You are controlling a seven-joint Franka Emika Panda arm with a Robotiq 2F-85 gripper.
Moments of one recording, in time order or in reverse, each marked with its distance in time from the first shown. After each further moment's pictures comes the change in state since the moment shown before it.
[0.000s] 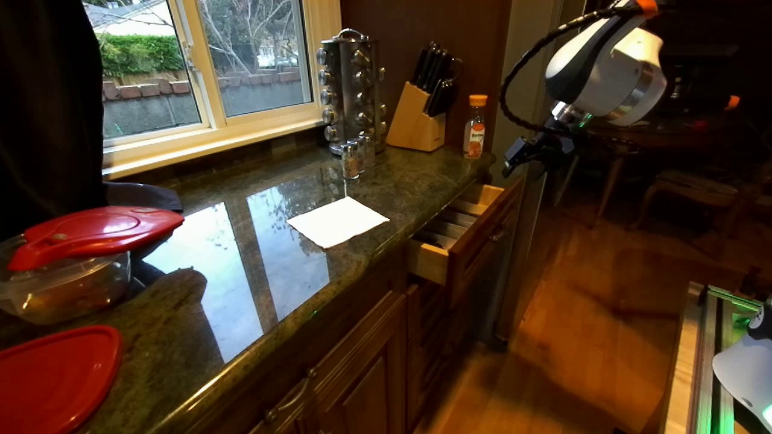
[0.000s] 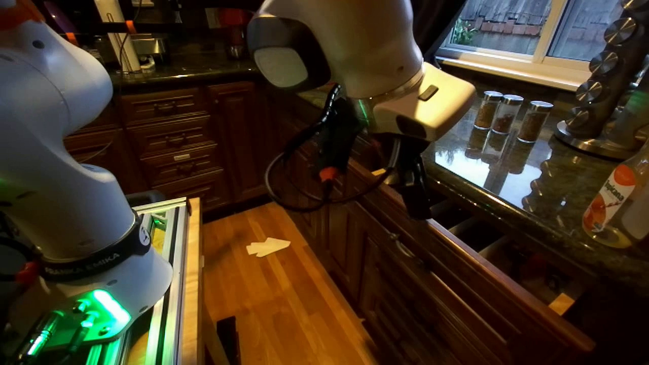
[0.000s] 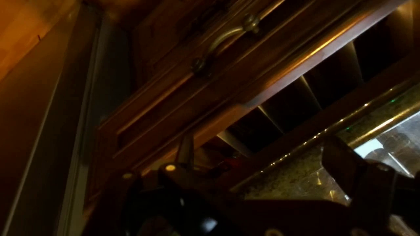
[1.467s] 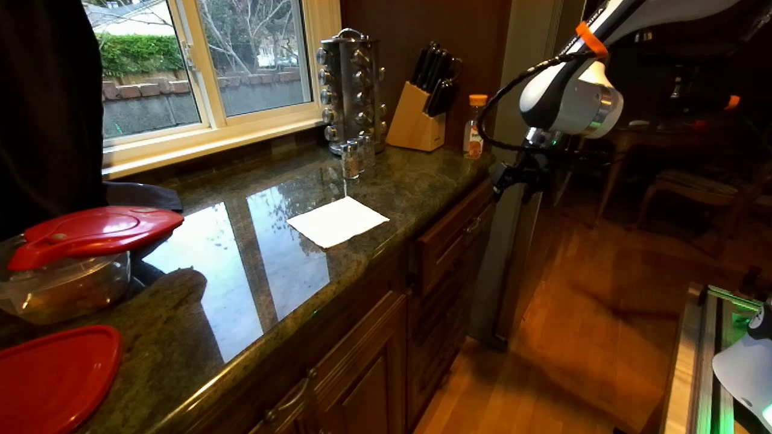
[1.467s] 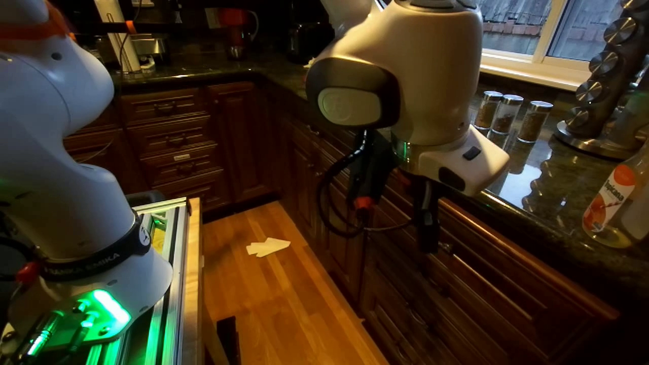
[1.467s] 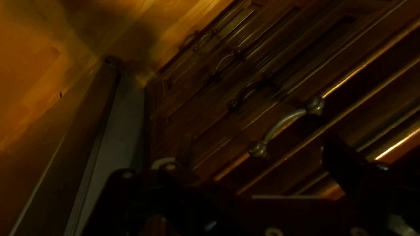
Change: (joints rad) arm -0.017 0.255 -0.048 0.179 -0.259 -0.162 0.229
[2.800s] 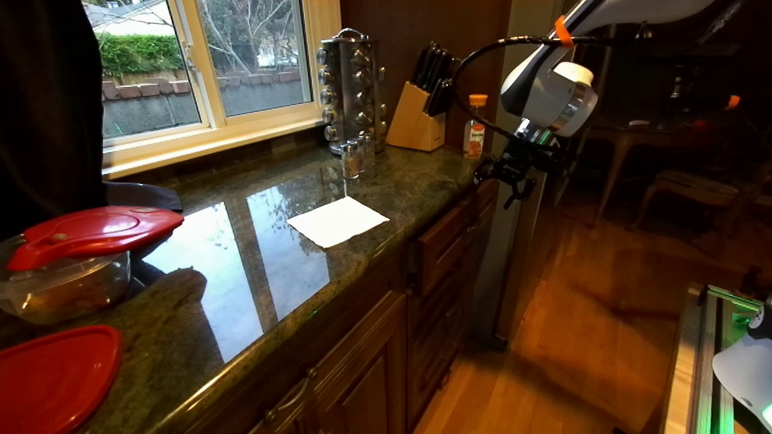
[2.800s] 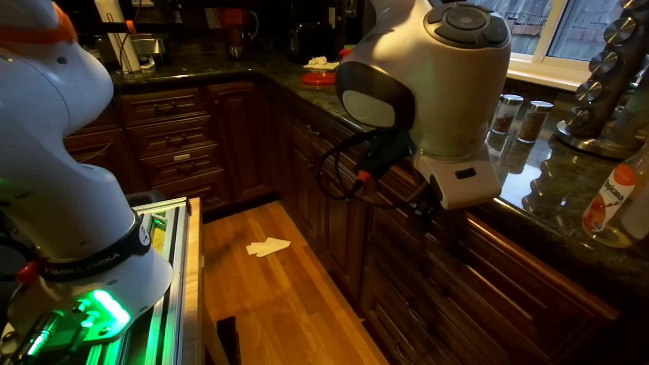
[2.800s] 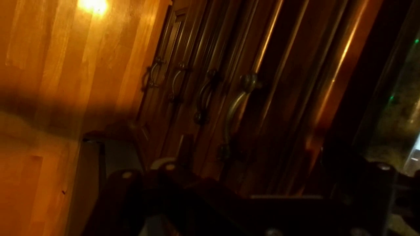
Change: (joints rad) arm 0.009 0.086 0.023 0.126 0.343 -0.085 0.238
